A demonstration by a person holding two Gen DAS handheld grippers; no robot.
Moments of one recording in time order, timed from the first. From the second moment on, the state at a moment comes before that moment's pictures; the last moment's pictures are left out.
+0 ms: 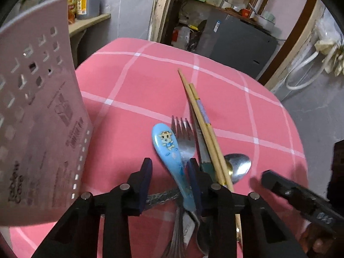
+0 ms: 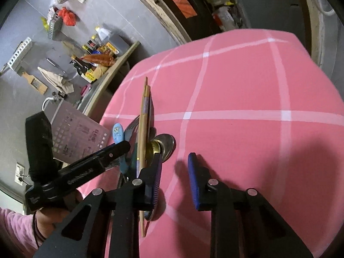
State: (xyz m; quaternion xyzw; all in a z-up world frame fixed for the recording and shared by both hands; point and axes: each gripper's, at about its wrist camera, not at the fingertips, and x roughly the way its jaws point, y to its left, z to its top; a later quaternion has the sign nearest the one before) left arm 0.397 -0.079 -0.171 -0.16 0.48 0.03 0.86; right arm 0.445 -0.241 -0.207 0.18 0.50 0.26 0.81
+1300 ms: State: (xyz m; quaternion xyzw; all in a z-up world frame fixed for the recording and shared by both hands) left arm 0.399 -0.087 -0.147 -0.17 0.46 -0.06 0.87; right arm 0.439 -0.245 -0.189 0.23 0.49 0.18 0.82
